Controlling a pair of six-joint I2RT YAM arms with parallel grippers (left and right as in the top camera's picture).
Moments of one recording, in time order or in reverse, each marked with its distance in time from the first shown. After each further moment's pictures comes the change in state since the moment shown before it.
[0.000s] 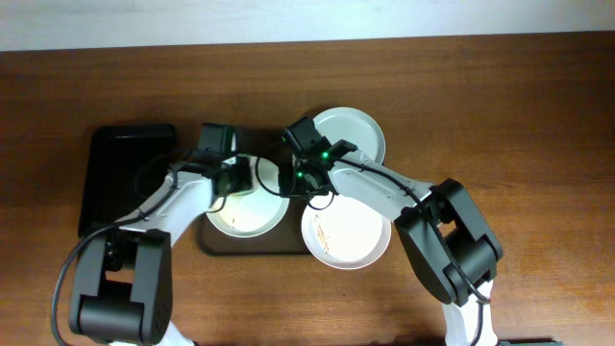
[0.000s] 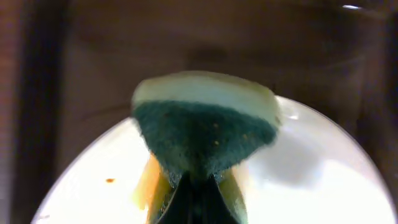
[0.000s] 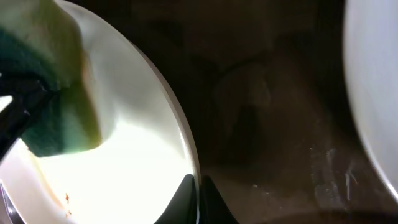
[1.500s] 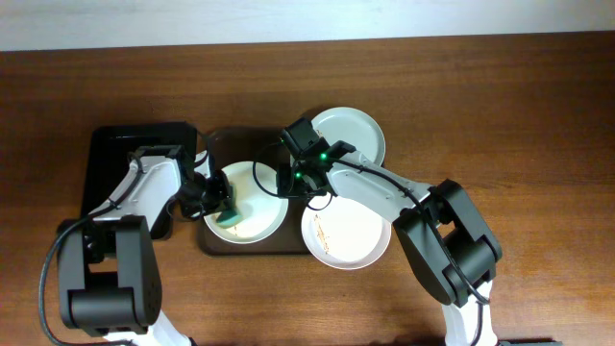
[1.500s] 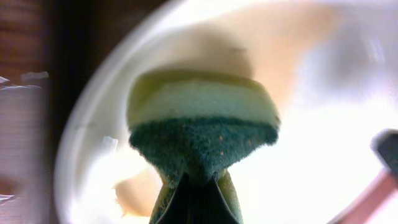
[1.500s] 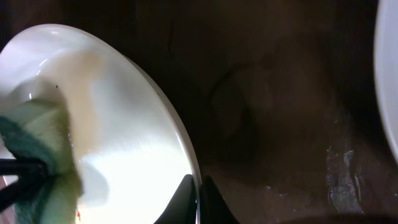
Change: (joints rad) left arm 0.167 0.052 0.123 -0.457 0.315 -0.015; right arm 0.008 0.000 0.001 0.011 -0.006 0.003
